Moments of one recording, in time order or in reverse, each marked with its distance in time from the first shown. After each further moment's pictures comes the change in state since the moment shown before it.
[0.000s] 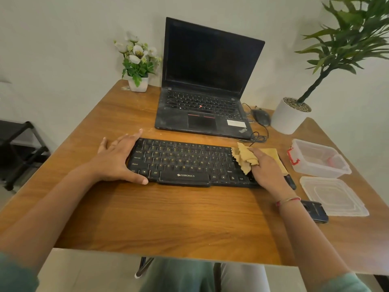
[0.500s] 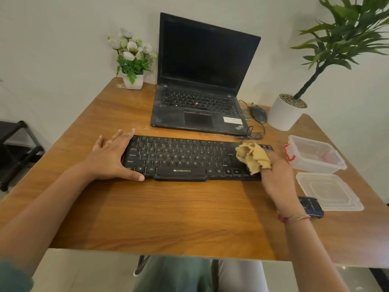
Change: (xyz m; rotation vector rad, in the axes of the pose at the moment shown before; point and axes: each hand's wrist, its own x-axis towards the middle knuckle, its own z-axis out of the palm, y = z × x) left_hand 0.003 -0.001 0.003 0.003 0.026 -0.005; right_hand -0.044 -0.013 -0.022 0.191 0.185 0.097
